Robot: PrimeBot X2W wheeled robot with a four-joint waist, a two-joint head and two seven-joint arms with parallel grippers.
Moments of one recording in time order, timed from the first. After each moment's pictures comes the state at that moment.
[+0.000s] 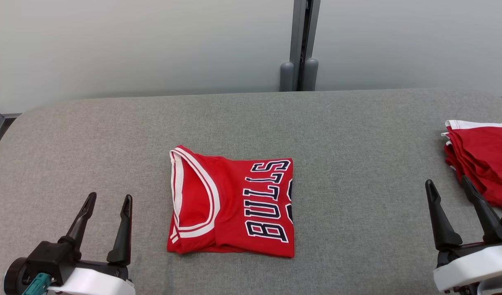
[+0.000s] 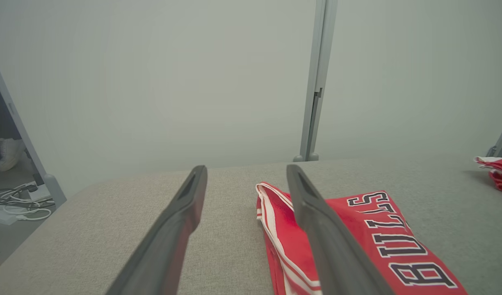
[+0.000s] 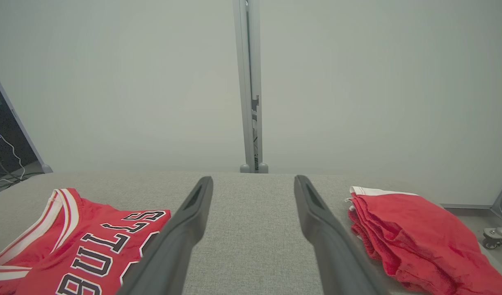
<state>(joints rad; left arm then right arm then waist) 0.07 0.28 -0.13 -0.06 -0.34 0.06 -0.14 0.06 -0.11 -0.06 -0.17 0.22 0.13 0.04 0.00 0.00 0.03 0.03</state>
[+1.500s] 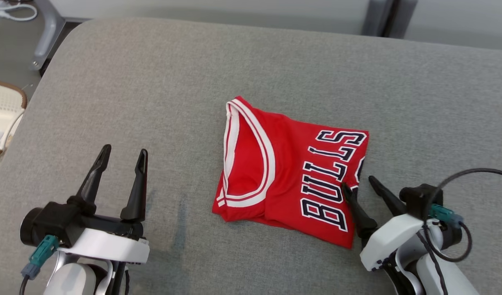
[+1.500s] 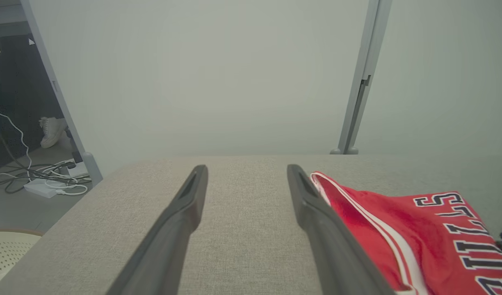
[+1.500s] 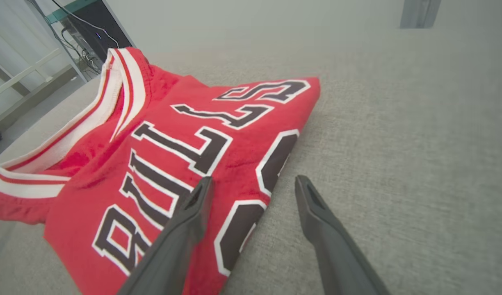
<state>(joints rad) -0.12 0.25 -0.19 0.02 -0.36 0.01 -0.23 -0.23 -0.09 0.24 0.31 0.32 0.13 -0.01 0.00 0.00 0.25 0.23</state>
